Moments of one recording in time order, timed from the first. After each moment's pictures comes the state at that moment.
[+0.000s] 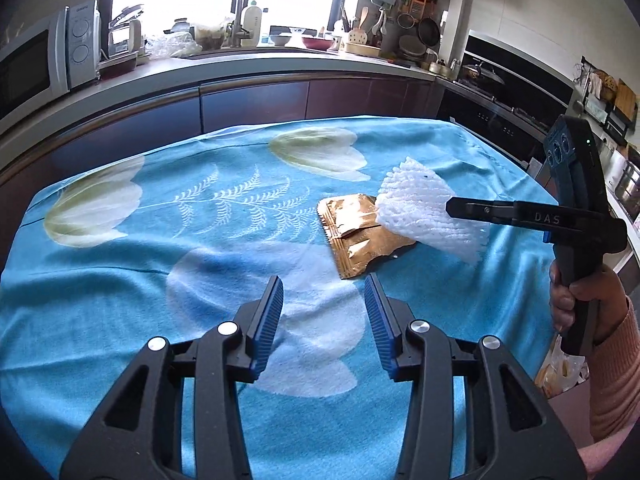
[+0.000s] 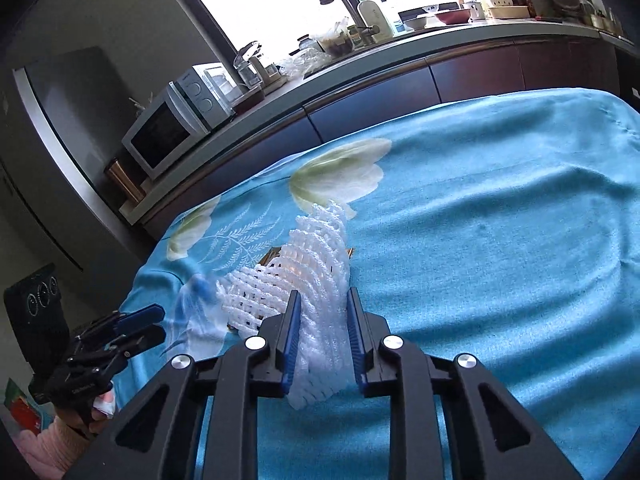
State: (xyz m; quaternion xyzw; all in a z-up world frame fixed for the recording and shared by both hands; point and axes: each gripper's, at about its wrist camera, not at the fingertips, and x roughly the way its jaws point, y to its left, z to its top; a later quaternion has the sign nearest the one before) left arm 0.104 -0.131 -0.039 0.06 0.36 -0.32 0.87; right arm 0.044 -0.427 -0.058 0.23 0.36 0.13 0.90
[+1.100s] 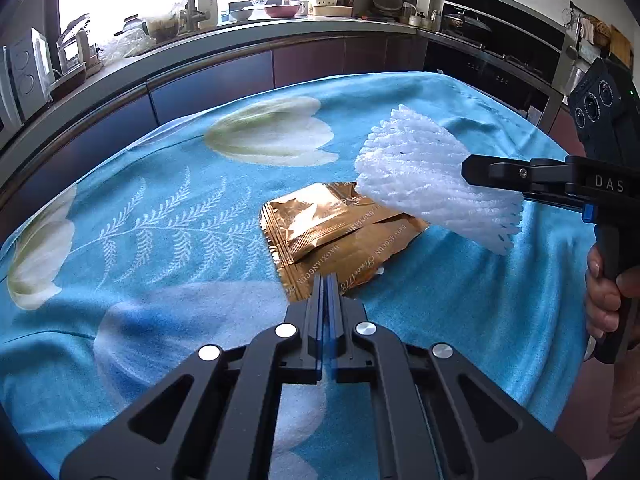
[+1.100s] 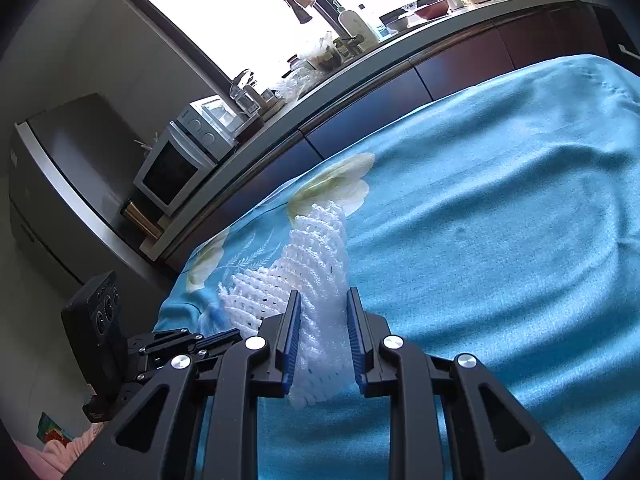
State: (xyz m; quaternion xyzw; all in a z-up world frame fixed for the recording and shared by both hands) left arm 0.134 -0.207 -0.066 0.14 0.39 -0.34 0.84; right arm 0.037 -0.462 -0.065 0.30 0.33 0.14 0.88
